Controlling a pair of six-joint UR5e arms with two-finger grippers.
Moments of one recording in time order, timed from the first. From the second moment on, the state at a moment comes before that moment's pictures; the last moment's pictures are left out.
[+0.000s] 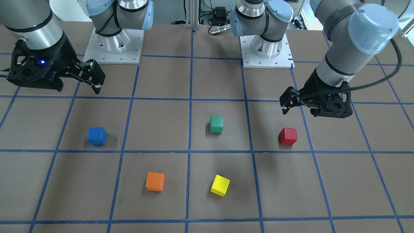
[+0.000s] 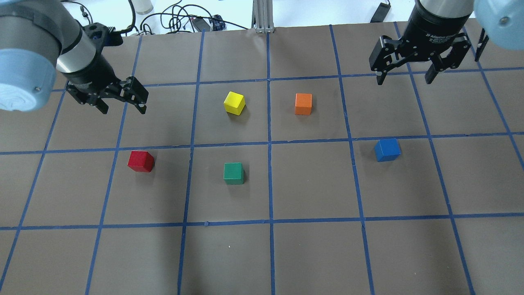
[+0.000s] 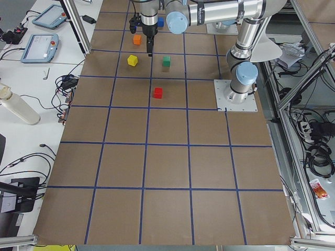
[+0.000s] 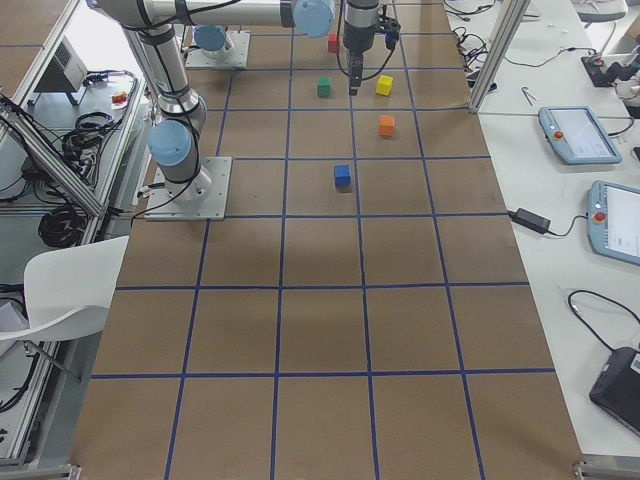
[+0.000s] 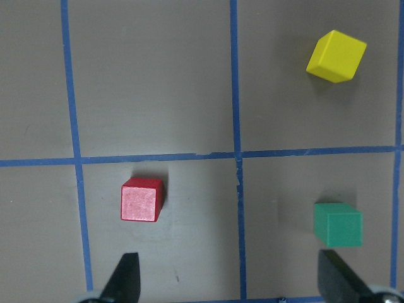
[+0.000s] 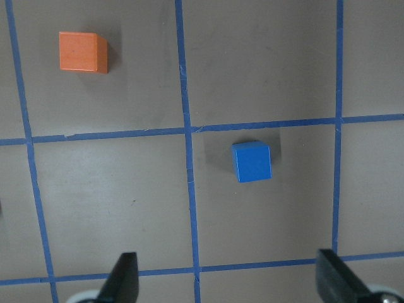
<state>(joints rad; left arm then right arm) -1.37 -1.65 -1.75 -1.32 1.55 0.28 1.52 -1.51 1.50 -1.54 -1.60 0.00</state>
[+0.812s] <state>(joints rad) -1.23 -1.76 -2.15 -0.82 1.56 0.53 1.52 -1.51 1.50 -1.54 -1.60 0.00</state>
